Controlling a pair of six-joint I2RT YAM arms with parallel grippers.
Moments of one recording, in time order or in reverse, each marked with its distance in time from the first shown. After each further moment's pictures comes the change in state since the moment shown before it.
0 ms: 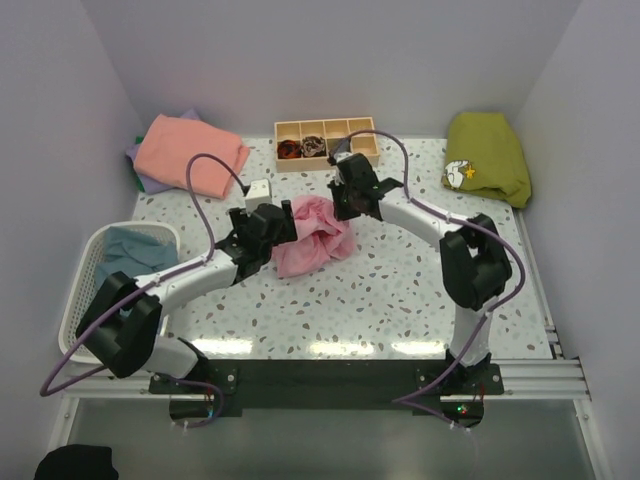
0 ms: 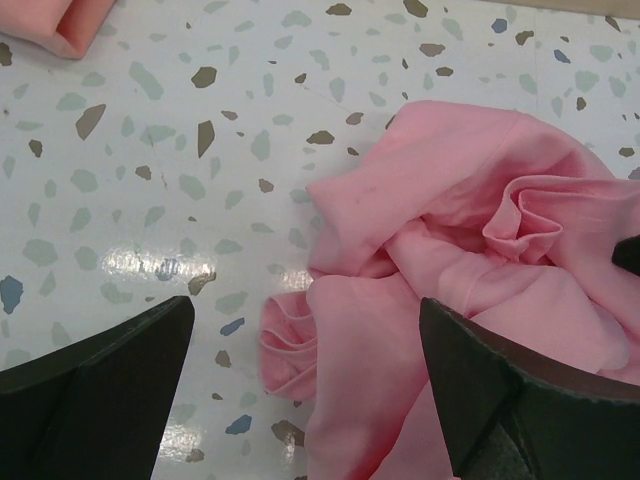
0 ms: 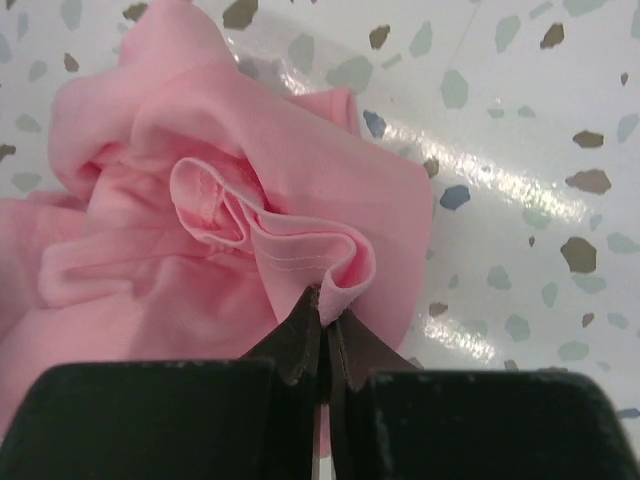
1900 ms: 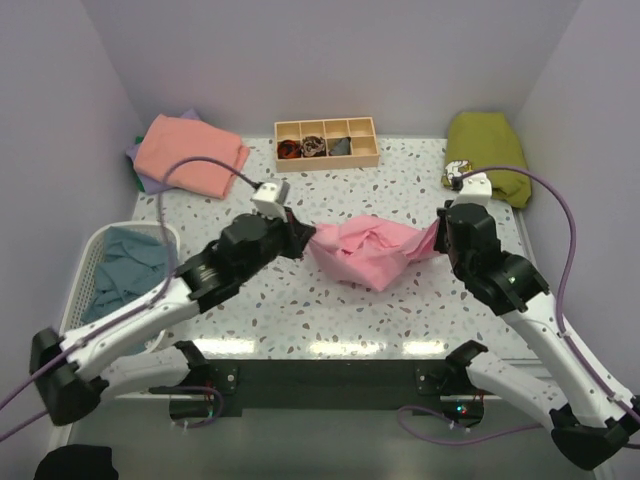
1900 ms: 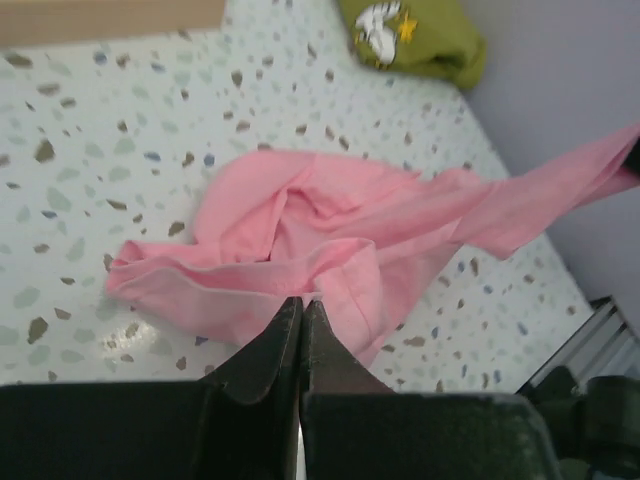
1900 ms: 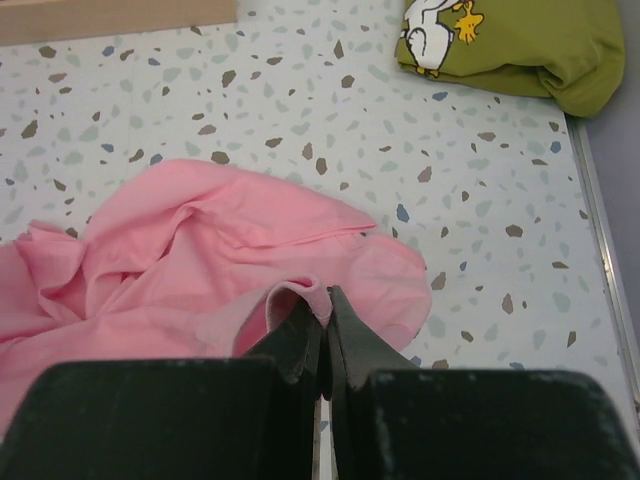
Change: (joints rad) left arm -0.227 -0.252 0.081 -0.082 0.396 0.005; right arm -0.011 -1.058 -0.445 -0.308 0.579 0.053
